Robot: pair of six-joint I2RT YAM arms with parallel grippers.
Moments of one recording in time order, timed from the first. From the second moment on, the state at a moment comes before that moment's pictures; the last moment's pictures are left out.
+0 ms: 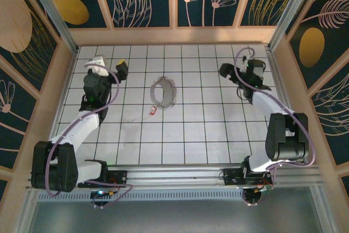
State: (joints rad) left arm -0.11 1.25 0.63 0.55 -0.06 -0.24; right arm 0.02 1.50 0.86 0.10 -0.21 0.45
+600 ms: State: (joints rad) left arm -0.03 1.46 0.19 1.09 -0.24 -0.12; right arm -0.04 1.41 0.37 0.75 0.07 0.16
